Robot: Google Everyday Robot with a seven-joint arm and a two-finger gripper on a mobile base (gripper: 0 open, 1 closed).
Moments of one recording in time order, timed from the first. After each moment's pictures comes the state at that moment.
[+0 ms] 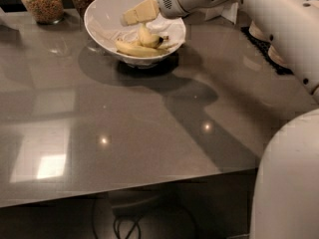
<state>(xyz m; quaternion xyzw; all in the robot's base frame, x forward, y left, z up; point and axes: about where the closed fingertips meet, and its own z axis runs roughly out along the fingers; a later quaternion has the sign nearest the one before) 0.751 0.037 0.957 -0.33 0.81 0.26 0.41</state>
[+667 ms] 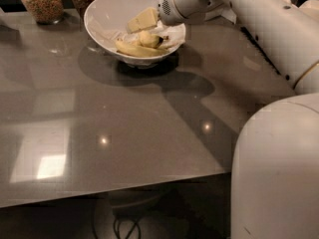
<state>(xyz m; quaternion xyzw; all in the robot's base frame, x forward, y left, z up) 0.768 0.033 0.921 -0.30 0.85 0.26 0.36</state>
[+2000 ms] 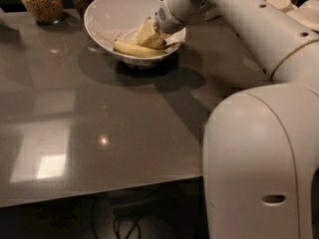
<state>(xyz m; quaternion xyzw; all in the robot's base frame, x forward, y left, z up) 0.771 0.030 0.876 -0.28 0.89 0.23 0.27</state>
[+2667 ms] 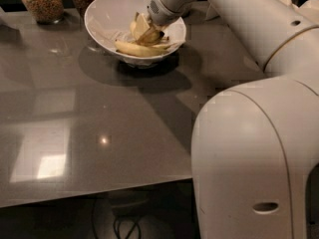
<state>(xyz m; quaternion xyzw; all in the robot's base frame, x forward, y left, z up) 0.766 0.037 0.900 -0.31 0.89 0.17 0.28</state>
